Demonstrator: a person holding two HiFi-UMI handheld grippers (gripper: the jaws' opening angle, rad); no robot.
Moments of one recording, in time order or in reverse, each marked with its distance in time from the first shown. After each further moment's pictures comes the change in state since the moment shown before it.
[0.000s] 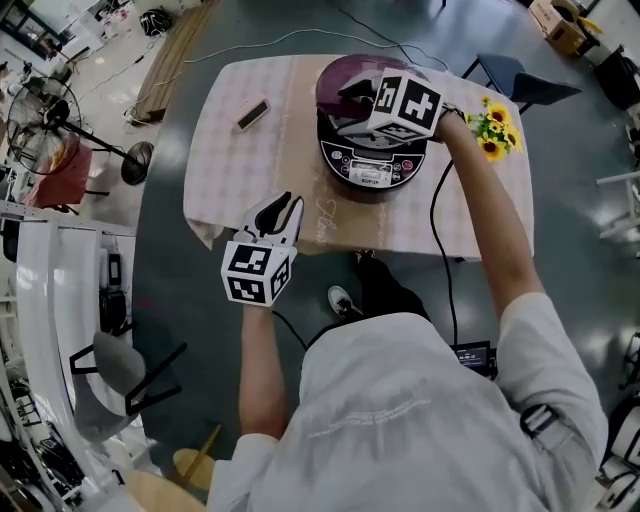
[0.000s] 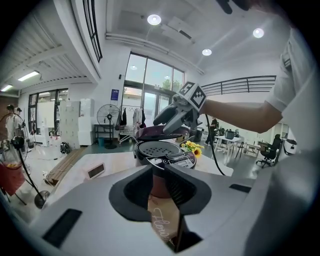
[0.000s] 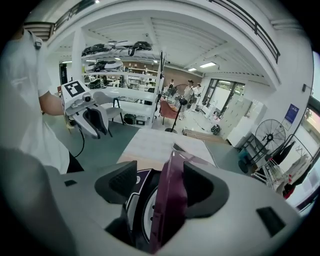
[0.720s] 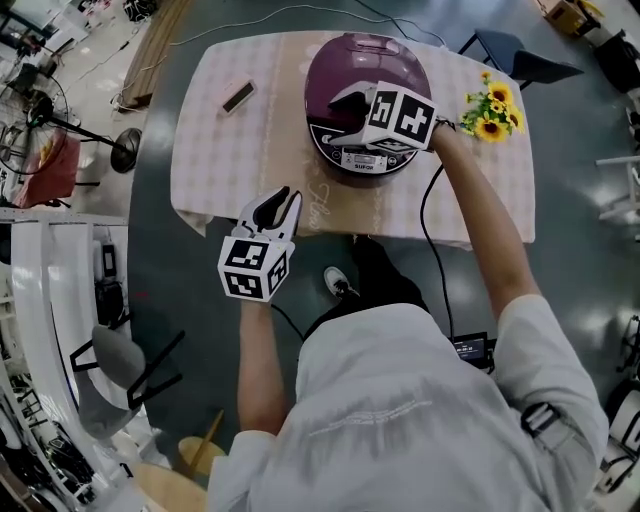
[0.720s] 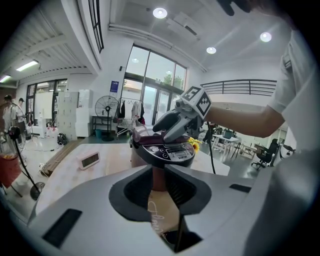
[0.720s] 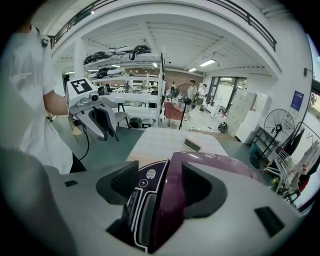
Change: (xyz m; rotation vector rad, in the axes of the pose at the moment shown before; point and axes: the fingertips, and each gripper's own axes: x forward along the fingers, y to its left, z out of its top) left arm 0.019 -0.007 -0.030 -0.051 0.063 -0.036; right arm 0.039 0.039 -0.034 0.060 -0.053 0.083
